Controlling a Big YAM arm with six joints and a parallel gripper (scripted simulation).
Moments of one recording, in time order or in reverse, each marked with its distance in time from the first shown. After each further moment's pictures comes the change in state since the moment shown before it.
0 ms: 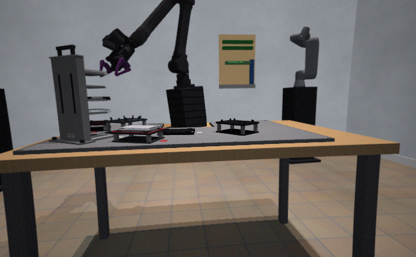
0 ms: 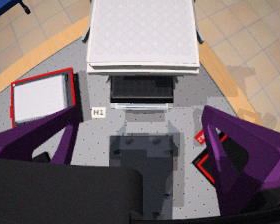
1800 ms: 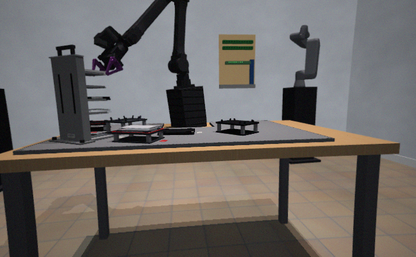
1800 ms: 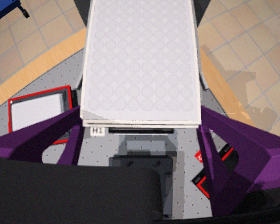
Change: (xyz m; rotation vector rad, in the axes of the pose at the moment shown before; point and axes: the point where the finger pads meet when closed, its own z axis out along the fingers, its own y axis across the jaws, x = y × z) arm -0.029 -0.001 0.029 0.000 0.000 0.001
